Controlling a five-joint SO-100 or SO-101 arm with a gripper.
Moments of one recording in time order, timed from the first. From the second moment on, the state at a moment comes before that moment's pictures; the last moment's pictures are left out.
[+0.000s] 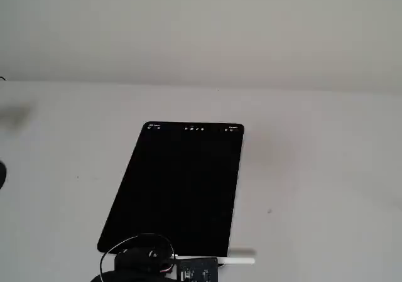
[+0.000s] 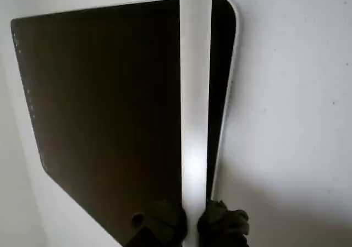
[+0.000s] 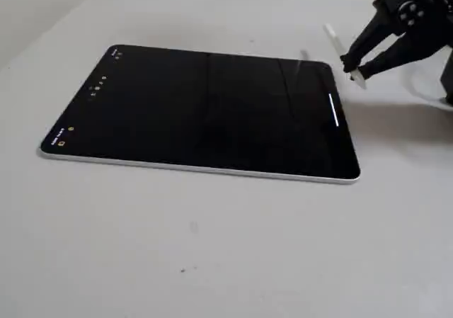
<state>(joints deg) -4.9 189.9 174.1 64.4 -3.3</state>
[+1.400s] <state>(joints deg) -13.0 83.8 139.7 -57.8 -71.6</state>
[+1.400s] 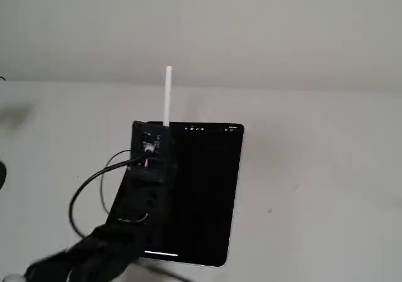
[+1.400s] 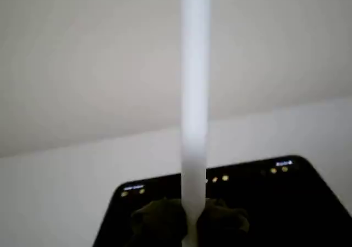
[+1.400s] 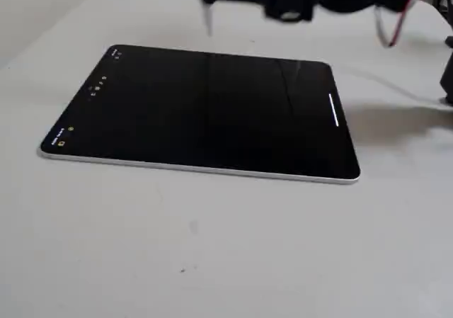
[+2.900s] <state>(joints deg) -12.6 44.0 102.2 -61.8 -79.0</state>
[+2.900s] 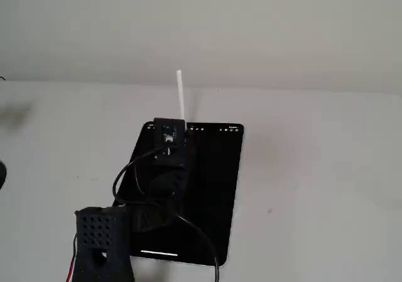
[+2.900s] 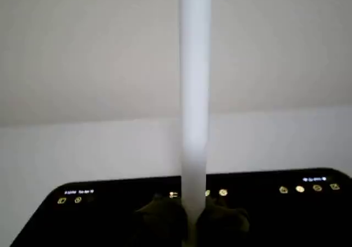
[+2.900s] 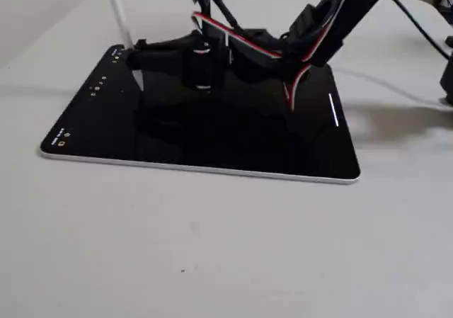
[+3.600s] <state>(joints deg) -14.8 47.4 119.4 -75.8 -81.7</state>
